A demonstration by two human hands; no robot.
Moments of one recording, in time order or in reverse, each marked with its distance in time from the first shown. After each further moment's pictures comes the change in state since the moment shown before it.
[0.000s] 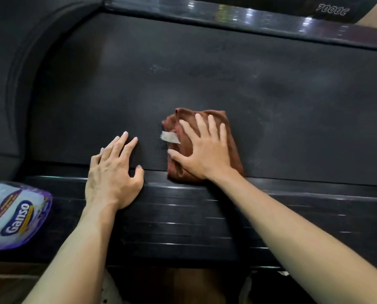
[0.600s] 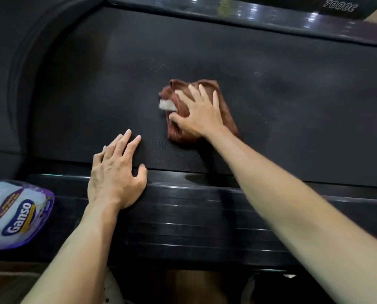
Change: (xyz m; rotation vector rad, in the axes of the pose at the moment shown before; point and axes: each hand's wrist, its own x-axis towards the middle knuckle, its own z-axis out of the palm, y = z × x) left_hand -0.001 -0.002 0.002 0.008 -0.007 -0.001; right_hand 0.096 -0.003 -0.017 0.024 -0.063 -0.051
